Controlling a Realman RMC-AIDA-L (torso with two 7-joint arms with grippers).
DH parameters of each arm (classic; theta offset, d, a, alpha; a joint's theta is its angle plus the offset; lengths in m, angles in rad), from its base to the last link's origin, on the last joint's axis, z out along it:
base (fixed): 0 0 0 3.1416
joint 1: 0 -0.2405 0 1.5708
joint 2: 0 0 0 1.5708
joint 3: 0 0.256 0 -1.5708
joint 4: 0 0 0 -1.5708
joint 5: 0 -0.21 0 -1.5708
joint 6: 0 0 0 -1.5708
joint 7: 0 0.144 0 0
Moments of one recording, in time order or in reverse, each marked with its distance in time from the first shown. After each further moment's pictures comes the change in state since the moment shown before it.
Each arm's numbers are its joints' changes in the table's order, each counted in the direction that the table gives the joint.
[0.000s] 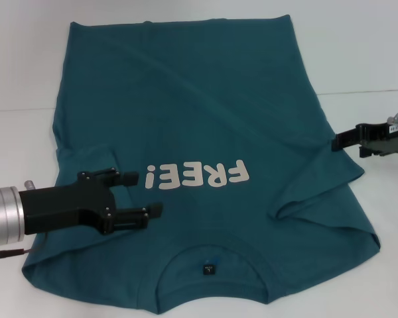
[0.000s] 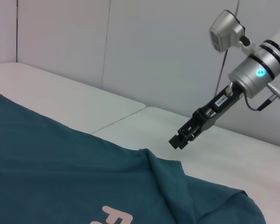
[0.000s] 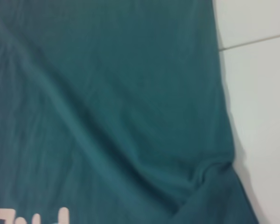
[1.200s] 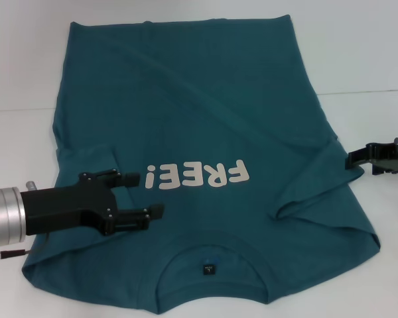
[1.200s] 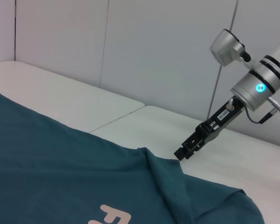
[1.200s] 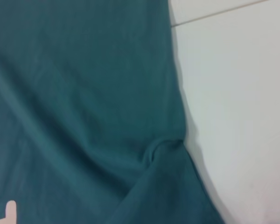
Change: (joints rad) left arm 0.003 0.000 0.002 -0.006 -0.003 0.000 0.001; right arm 0.028 0.006 -0.001 0.064 0.050 -0.094 0.009
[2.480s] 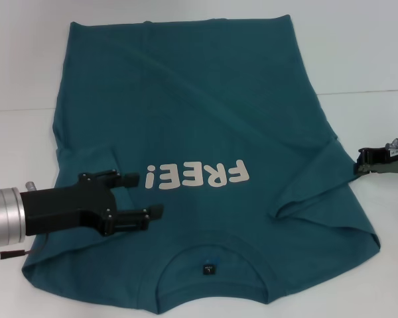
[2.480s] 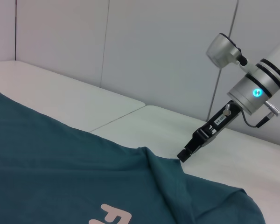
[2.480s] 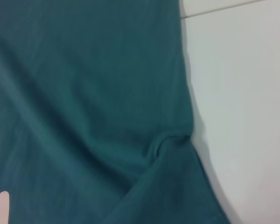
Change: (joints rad) left arm -0.001 0.000 0.000 0.000 -0.001 0.001 0.001; right arm -0.019 0.002 -0.040 0.052 0.003 -0.057 -0.020
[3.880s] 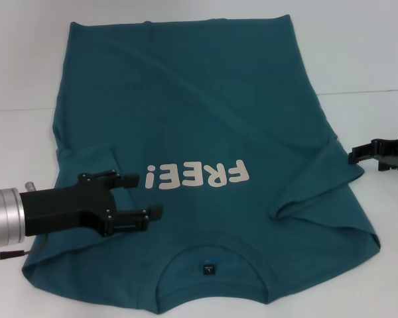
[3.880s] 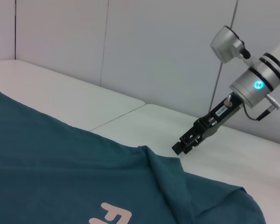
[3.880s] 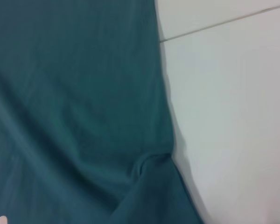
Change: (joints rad) left arm -0.001 0.000 0.000 0.003 -0.004 -0.001 0.000; right arm 0.017 -0.015 0.066 -0.021 -0.013 0.018 0.000
